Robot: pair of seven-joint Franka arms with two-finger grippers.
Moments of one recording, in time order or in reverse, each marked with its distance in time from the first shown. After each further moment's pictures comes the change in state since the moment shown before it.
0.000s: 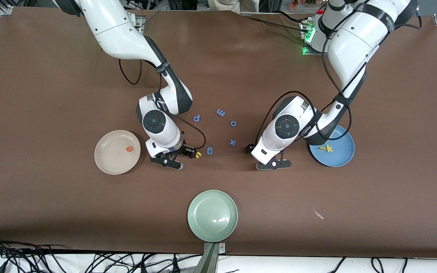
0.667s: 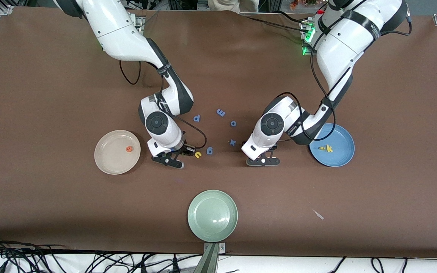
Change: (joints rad) left arm -0.057 0.035 0.028 0.000 0.066 0.006 0.000; right arm 0.003 0.011 0.000 -0.008 0.000 -0.015 0.002
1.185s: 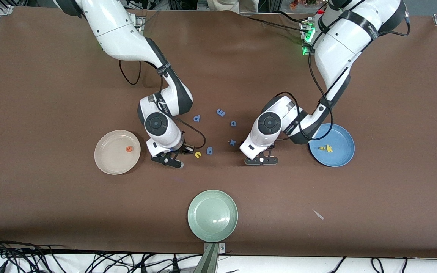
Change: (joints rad) left arm -0.014 0.005 0.000 0.006 0.029 0.001 -0.059; right arm -0.002 -0.012 -0.015 0.011 -0.001 -0.070 -0.020
